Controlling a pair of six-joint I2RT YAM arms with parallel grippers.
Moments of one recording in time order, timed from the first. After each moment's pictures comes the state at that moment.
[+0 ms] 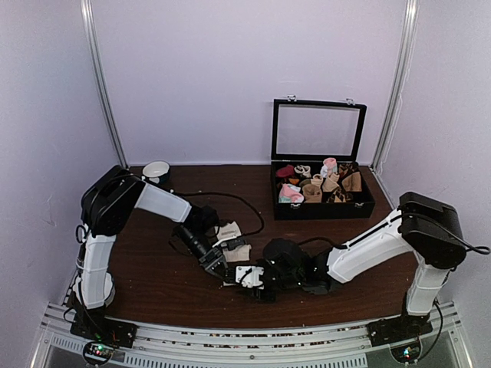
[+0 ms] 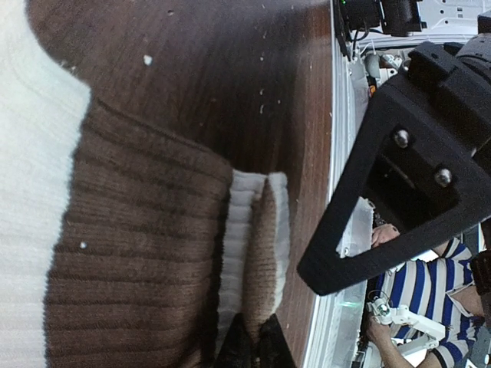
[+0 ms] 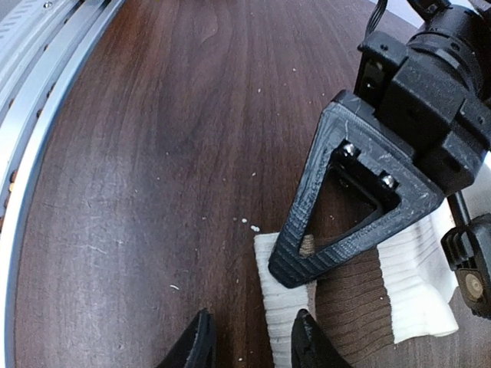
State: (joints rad) left arm -0.68 2.22 1.32 -0.81 1.09 0.41; right arm 1.16 1.83 0.81 0.39 -0.12 -0.44
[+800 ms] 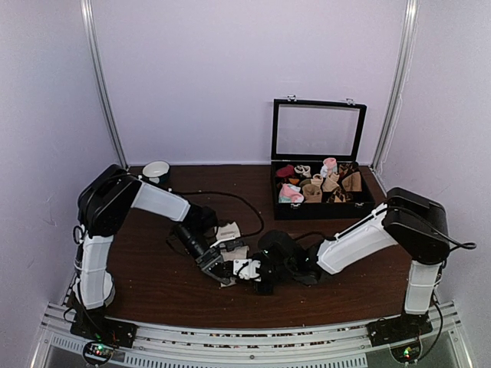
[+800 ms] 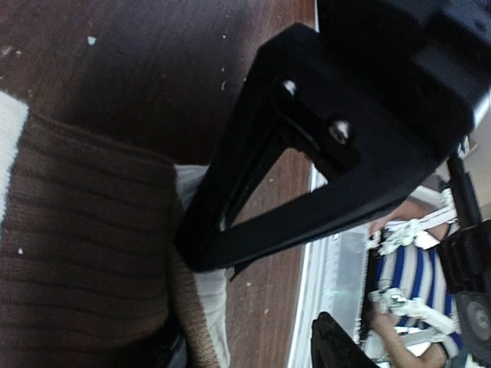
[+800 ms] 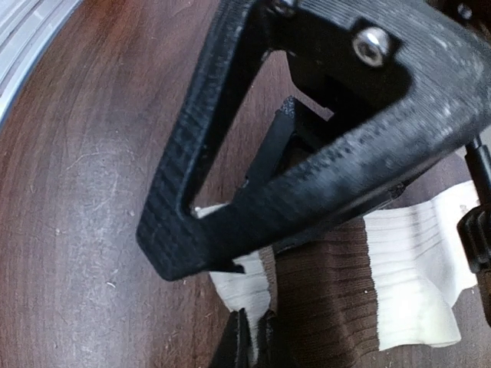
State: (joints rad) left arm -0.68 2.19 1.32 -0.89 1.10 0.48; right arm 1.08 1.92 0.90 0.33 -0.18 -0.49
